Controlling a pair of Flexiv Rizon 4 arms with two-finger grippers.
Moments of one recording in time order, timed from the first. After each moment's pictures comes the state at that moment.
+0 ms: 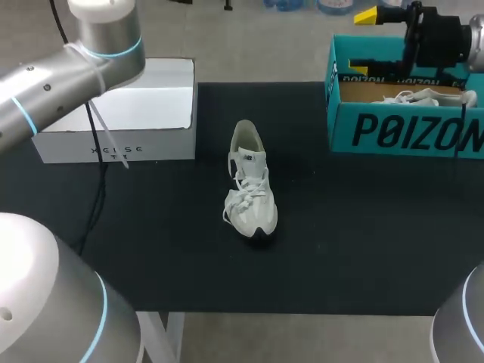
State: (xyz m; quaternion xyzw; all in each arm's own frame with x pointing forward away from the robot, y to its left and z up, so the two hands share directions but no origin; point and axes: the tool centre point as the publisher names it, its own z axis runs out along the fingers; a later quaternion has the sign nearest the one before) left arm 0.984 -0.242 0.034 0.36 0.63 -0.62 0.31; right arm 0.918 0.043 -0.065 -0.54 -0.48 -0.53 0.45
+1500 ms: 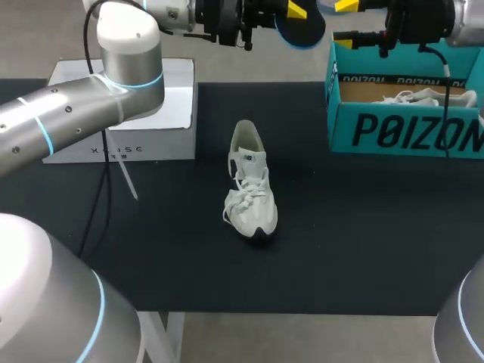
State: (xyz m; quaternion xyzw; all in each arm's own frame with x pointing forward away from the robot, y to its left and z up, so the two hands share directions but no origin) left arm 0.972 -0.279 -0.044 0.54 0.49 -0.52 0.44; right arm 0.926 0.078 -0.035 -0.49 -0.53 -0.52 0.45
